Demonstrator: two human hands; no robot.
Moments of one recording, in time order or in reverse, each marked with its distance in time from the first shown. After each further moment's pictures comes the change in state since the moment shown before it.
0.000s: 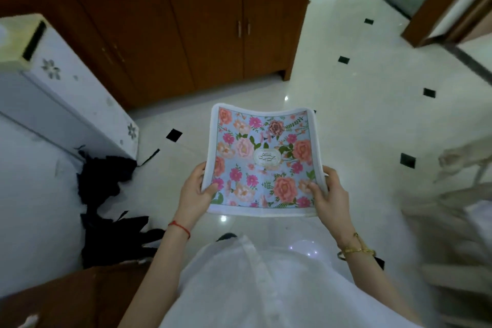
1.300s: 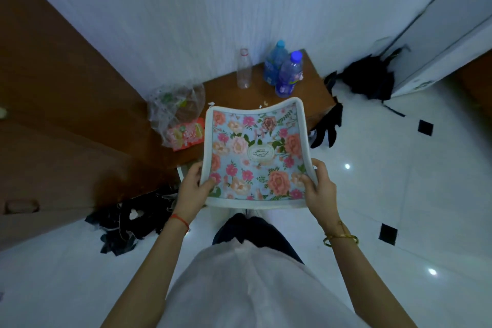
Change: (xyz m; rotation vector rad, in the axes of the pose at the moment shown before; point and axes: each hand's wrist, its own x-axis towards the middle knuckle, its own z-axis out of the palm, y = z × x) left_hand -0.603 -0.243 -0.062 -0.537 1.369 -0.550; right_hand -0.400 -0.036 0.265 -0.272 -1.347 -0.745
